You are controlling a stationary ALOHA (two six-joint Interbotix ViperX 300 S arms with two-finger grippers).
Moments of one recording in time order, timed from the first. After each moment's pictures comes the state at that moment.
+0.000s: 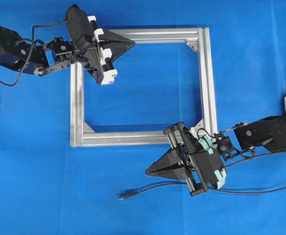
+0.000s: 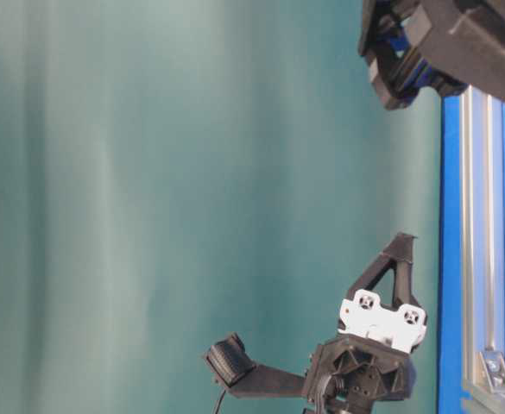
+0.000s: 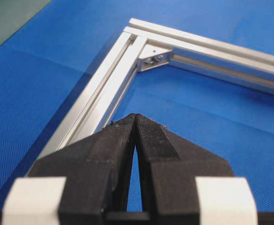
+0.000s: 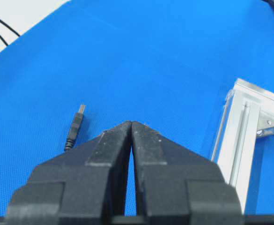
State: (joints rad) left arm 0.28 0.16 0.84 -0.11 -0.78 0.00; right arm 0.28 0.16 0.83 -0.11 -0.78 0.00
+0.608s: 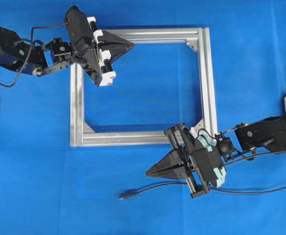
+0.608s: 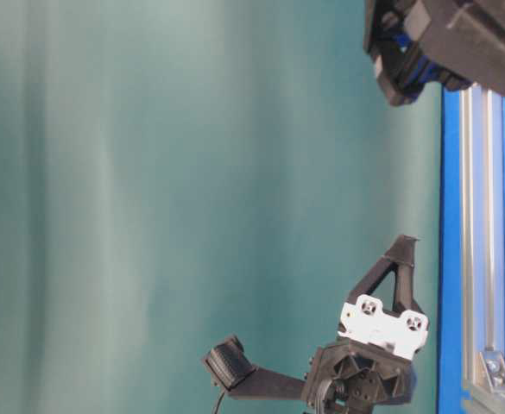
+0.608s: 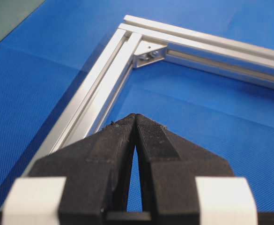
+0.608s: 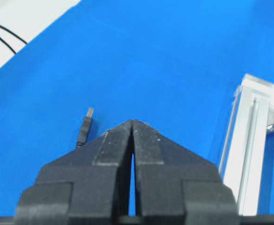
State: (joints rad) left arm 0.28 0.15 0.85 -0.09 -0.77 0.00; right arm 0.29 0.15 0.83 -0.11 -0.76 0.07
